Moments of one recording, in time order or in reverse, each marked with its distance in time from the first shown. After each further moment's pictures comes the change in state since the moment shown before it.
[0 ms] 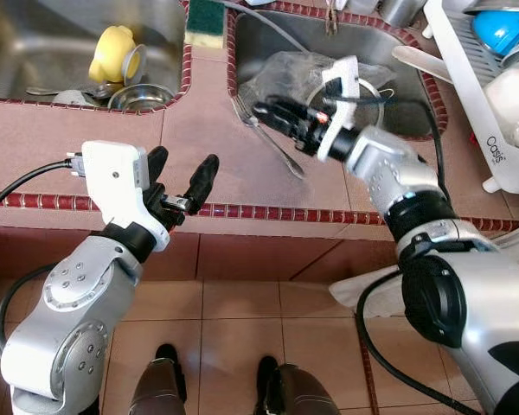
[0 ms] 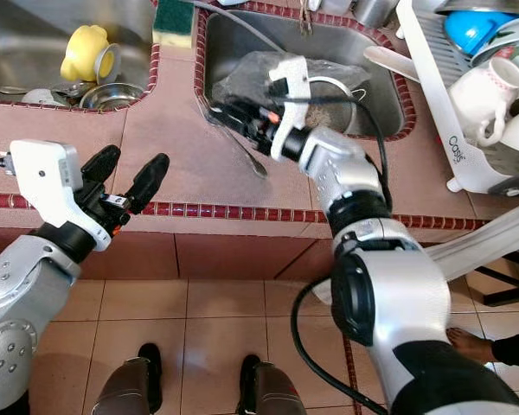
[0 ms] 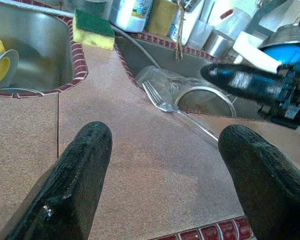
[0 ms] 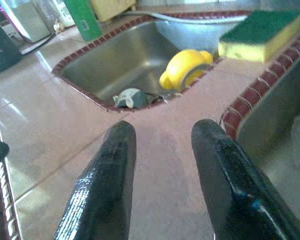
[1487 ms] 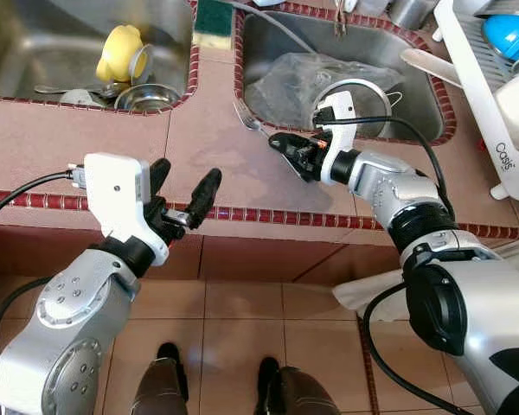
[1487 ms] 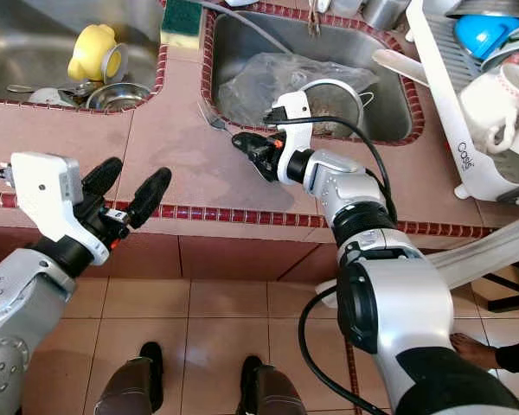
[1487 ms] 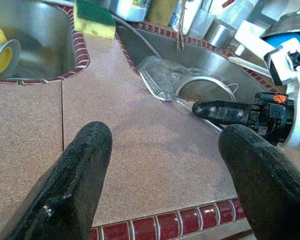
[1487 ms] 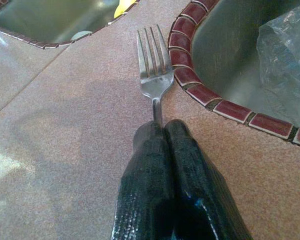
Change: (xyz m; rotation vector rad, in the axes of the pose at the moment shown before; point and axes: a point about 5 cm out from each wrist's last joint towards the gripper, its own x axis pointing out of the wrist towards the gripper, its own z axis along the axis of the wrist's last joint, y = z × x) left arm -0.012 -0.004 -0.004 0.005 0.041 -0.011; right arm -0.018 -0.014 -0.040 0.090 0.212 -0.189
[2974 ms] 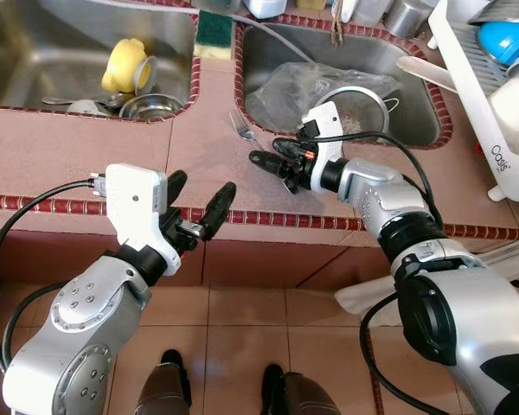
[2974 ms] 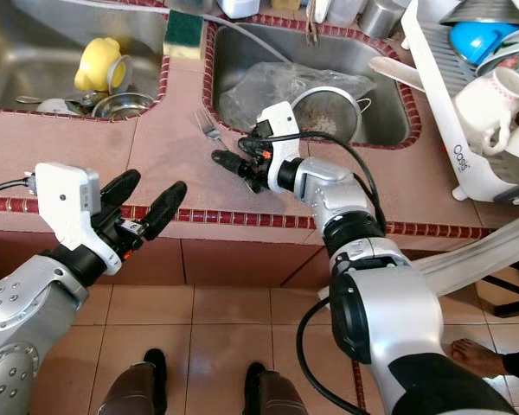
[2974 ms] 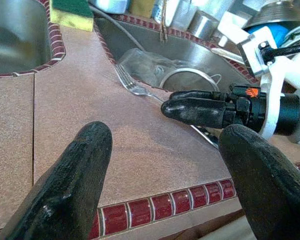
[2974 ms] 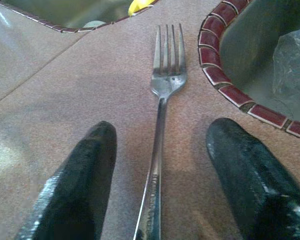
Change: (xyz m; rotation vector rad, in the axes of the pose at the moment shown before) left arm -0.001 -0.010 -0.009 -0.016 0.040 -0.055; right arm 0.007 0.008 -0.011 -0.098 0.032 0.019
